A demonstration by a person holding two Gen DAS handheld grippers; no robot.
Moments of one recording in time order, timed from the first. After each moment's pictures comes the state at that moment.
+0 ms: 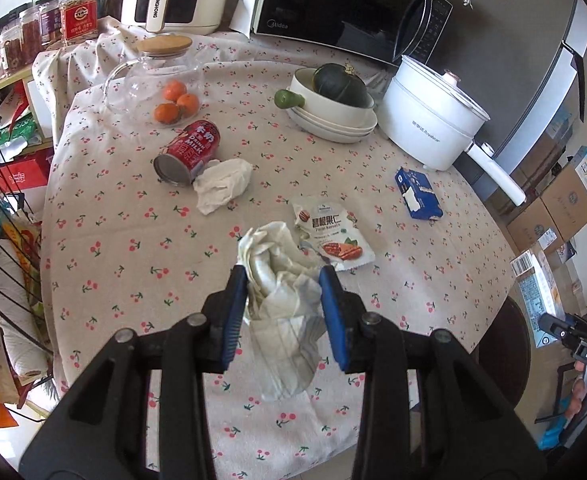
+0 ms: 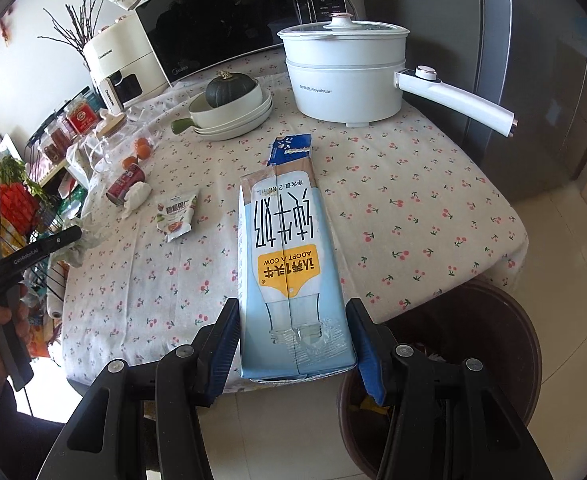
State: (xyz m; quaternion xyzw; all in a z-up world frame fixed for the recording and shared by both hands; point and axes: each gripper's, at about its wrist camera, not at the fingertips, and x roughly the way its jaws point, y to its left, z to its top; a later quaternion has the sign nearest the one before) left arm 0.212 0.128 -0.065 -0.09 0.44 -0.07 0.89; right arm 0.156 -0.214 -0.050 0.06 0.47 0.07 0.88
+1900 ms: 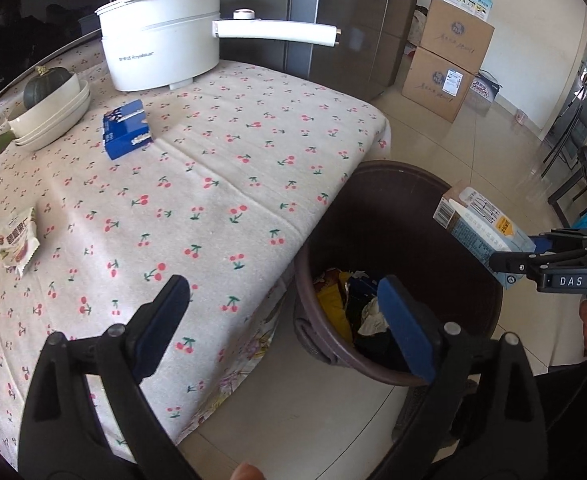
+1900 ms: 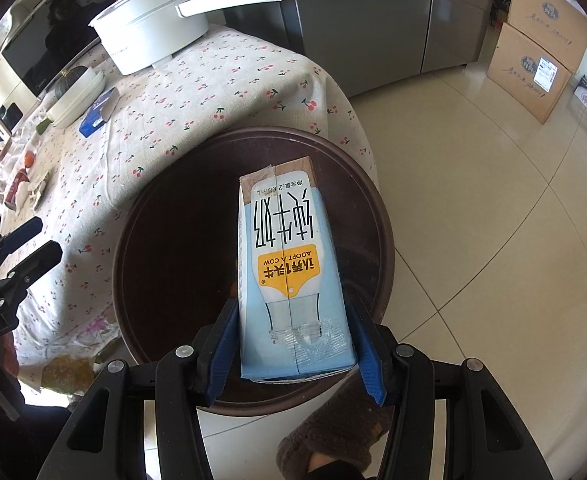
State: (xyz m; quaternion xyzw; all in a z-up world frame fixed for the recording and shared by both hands) left arm 0.154 -0.149 -0.122 0.11 0.44 -0.28 0.85; right arm 0.060 -0.396 -0.141 0.13 0.54 -0.07 0.82
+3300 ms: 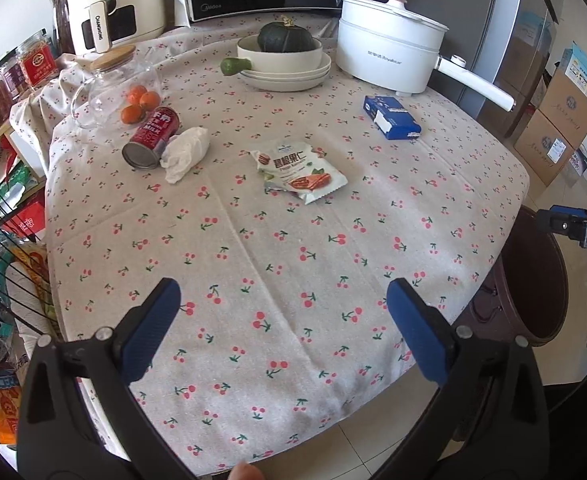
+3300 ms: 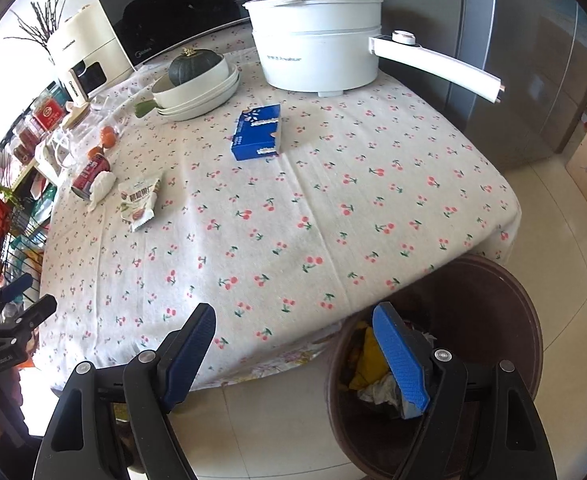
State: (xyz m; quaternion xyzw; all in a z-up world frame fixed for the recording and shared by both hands) left arm 0.179 0.087 -0.084 0.04 0.46 -0.09 0.88; right arm 0.179 -0.213 -0.077 0.07 0.51 0.03 0.86
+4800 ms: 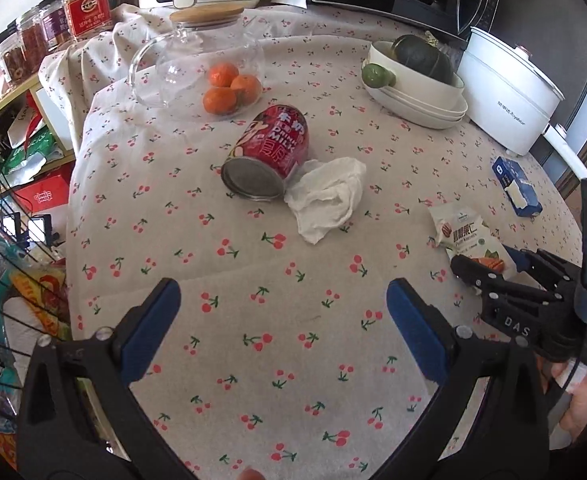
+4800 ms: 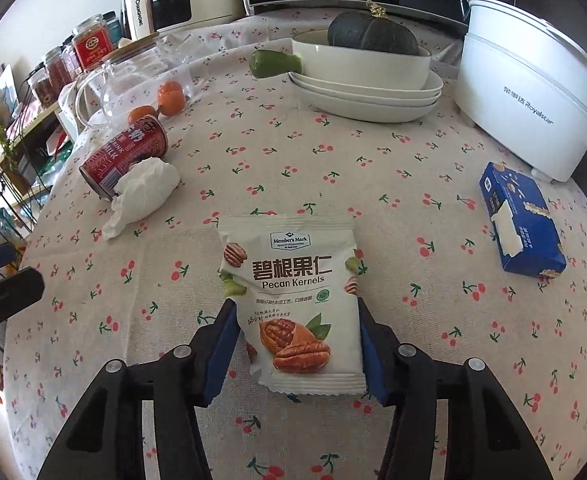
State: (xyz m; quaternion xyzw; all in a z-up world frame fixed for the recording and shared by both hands) left arm 0.297 0.182 -0.125 -0.02 0.46 -0.02 0.89; right arm 0.326 -0.004 -0.160 -0.02 0.47 0.12 0.87
